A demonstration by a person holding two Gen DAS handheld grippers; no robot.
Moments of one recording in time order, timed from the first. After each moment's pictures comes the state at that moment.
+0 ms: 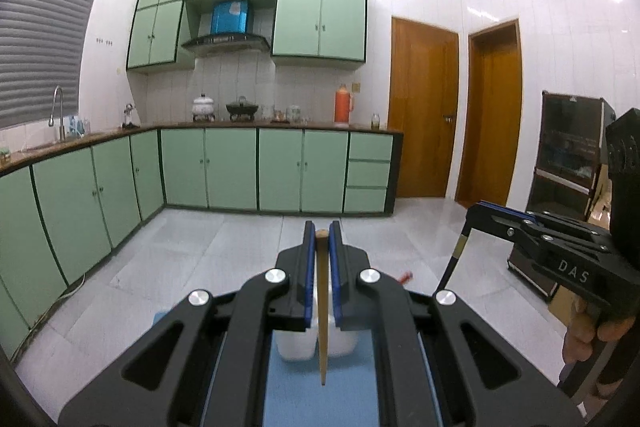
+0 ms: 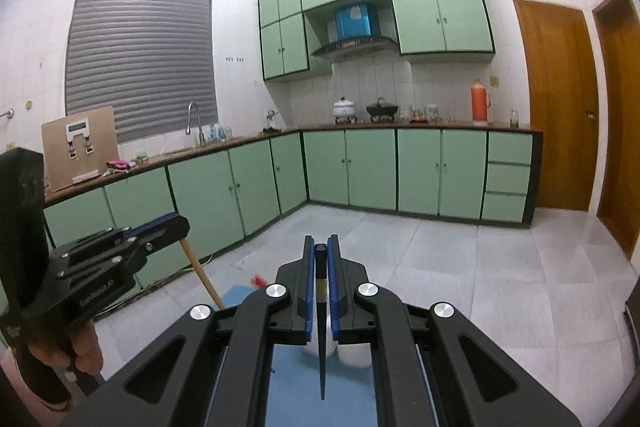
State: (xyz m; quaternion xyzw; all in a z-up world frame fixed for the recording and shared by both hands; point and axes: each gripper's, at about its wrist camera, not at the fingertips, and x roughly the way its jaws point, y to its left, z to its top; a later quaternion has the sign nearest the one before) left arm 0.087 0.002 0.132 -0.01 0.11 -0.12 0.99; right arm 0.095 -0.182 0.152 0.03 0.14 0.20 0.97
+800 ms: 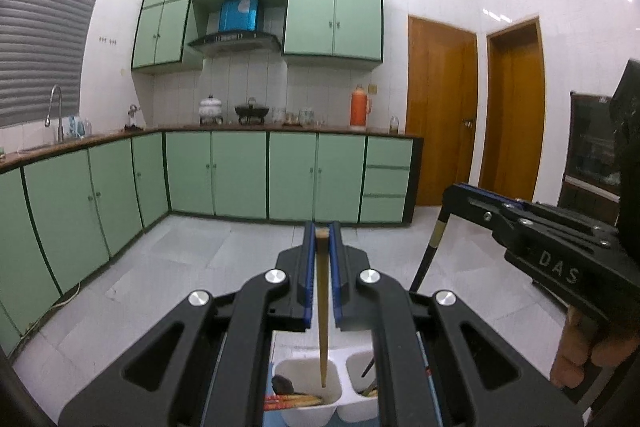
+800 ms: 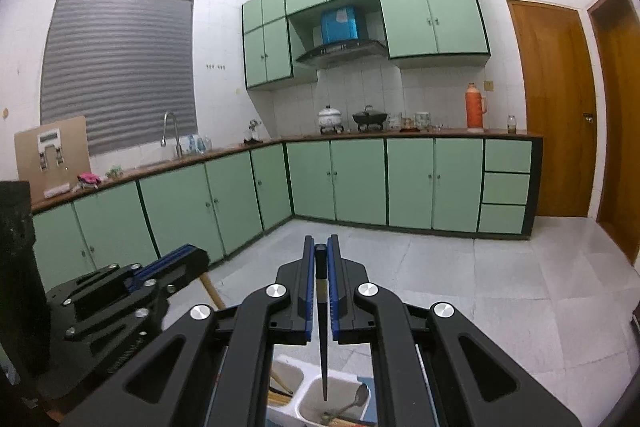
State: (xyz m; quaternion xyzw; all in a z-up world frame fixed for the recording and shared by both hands) left arm 0.224 -0.027 0.097 -0.01 0.12 -0.10 0.99; right arm 0.235 -0.158 0.127 0.03 0.13 0.17 0.98
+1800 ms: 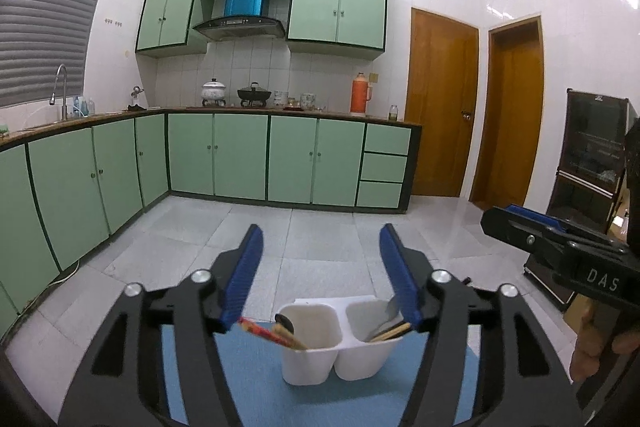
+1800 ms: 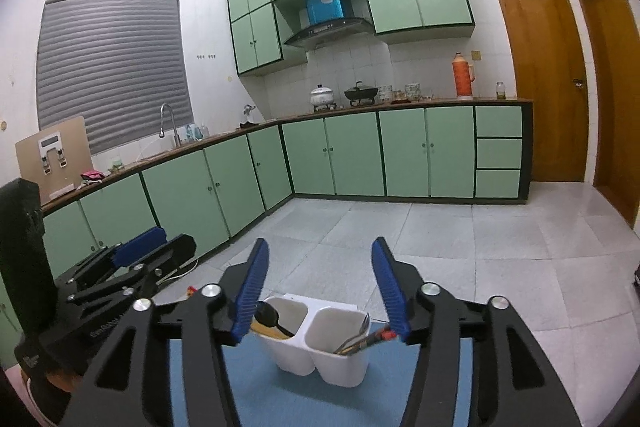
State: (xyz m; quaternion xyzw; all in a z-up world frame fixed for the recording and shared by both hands) left arm 0.173 0.003 0.076 -0.03 0.13 -0.10 0.99; right arm 0.174 -0.184 0.099 0.07 0.16 0.17 0.97
